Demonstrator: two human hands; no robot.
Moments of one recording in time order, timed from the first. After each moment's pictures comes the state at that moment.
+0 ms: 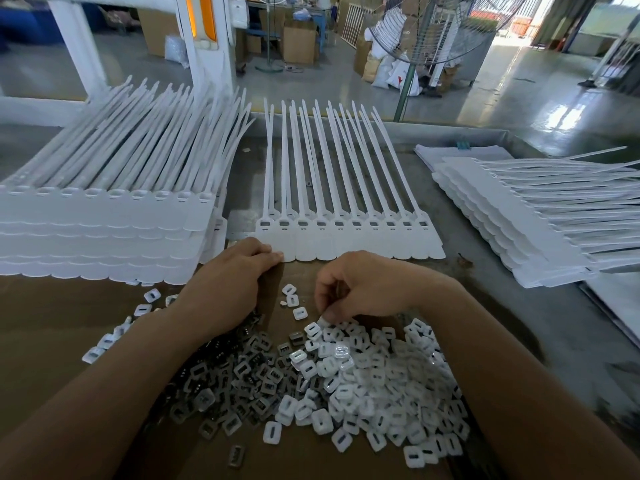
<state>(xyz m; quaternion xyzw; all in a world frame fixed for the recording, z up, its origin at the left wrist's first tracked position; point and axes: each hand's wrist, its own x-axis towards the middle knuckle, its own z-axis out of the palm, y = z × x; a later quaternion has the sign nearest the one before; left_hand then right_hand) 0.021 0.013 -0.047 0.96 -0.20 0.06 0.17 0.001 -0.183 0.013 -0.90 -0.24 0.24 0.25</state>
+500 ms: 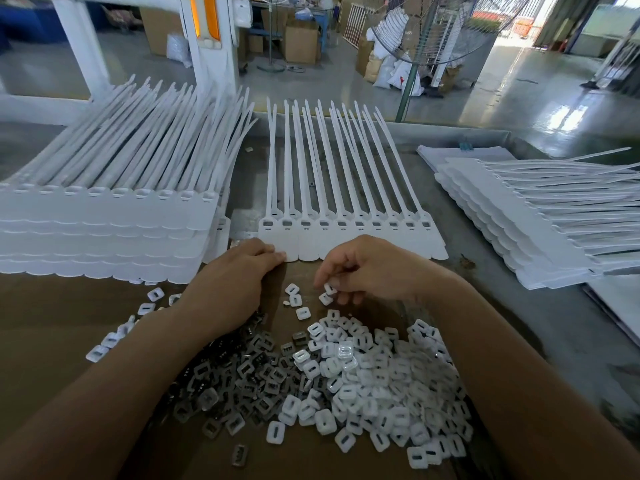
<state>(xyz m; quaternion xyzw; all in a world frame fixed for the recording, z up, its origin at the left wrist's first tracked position) 0.020 0.013 -0.045 0.97 -0.20 0.05 0.16 0.009 -0.189 0.009 -0.88 -0.18 0.22 0.39</state>
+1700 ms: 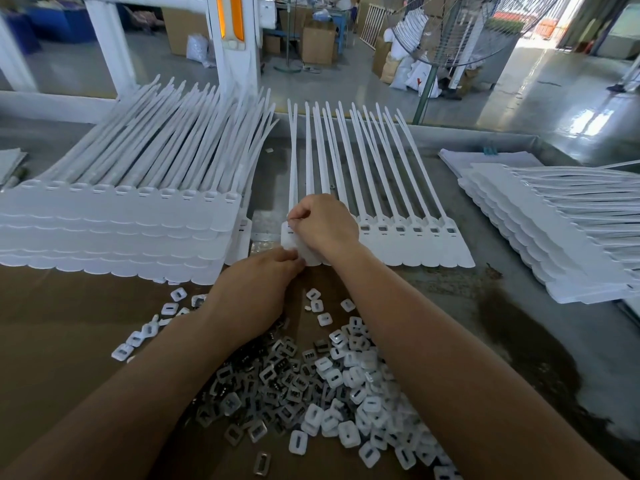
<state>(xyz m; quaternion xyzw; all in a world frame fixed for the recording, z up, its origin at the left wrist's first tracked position) 0.009 0.014 -0.038 0.96 -0.25 0.09 0.12 0.096 -0.104 -0.032 -0.94 -0.05 -0.06 0.32</state>
